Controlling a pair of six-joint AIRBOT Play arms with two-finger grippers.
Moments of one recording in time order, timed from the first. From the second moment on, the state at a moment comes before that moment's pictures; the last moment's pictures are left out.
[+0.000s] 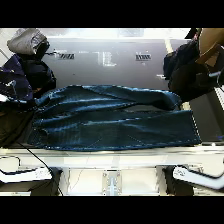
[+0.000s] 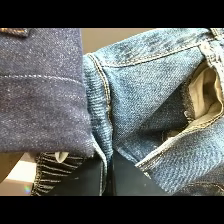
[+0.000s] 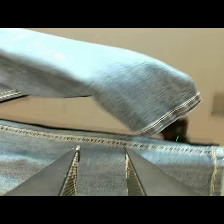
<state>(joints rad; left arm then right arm) 0.51 -1.42 1.04 1.20 -0.89 -1.15 -0.45 -1.27 1.42 -1.13 1.38 1.11</state>
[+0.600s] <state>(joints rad) 0.51 -1.42 1.04 1.20 -0.89 -1.15 -0.49 -1.11 0.79 -1.10 0.72 1.18</state>
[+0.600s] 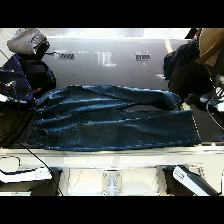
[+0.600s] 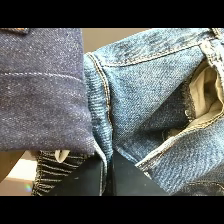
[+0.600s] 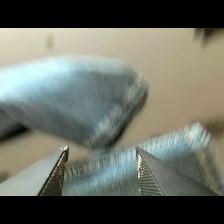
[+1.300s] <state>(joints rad) 0.51 -1.42 1.04 1.20 -0.90 -1.15 -0.45 -1.44 0.78 -0.68 0.66 0.84</state>
